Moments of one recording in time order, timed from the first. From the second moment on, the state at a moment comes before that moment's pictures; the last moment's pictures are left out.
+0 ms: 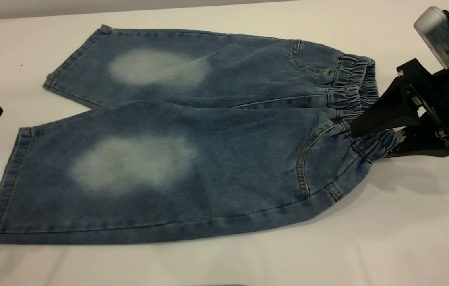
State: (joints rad) left arm -0.03 1.34 -0.63 -0.39 0.57 0.53; right arm -0.06 2.09 -0.69 1.58 0.82 -1.44
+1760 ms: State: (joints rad) left arm -0.03 1.58 -0.42 0.09 0.18 0.49; right arm -0.02 2.09 -0.69 1.58 0.77 -1.39
